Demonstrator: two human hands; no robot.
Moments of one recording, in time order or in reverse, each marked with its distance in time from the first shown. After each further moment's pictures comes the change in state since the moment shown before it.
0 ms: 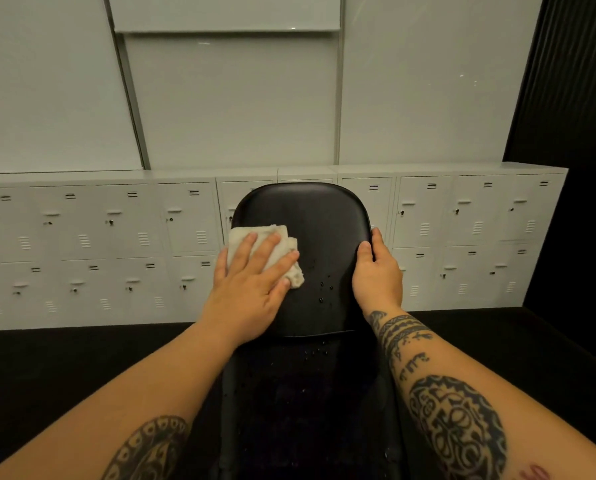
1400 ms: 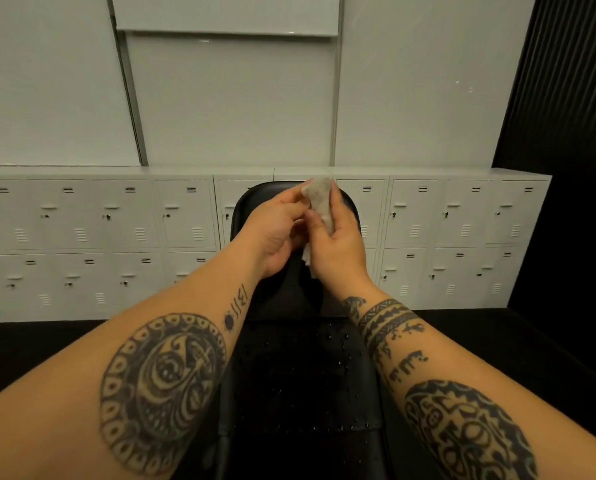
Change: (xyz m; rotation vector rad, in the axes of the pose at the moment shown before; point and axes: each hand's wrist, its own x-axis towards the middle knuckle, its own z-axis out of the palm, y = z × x) left_hand 0.055 0.074 -0.092 -1.754 -0.104 -0.367; right_hand -0.043 -0.065 0.009 0.171 -0.183 -0.398
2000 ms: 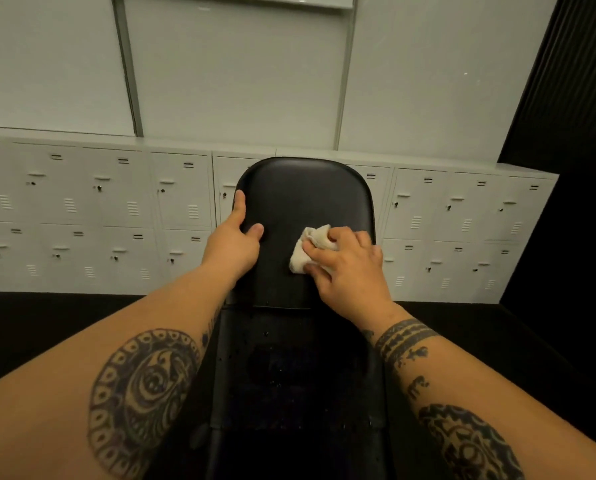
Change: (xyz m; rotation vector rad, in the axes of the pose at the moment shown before) left_hand -0.002 -0.055 -0.085 0.829 0.443 -0.069; right_hand -0.023 0.059 -0.022 -1.022 -0.267 -0.345
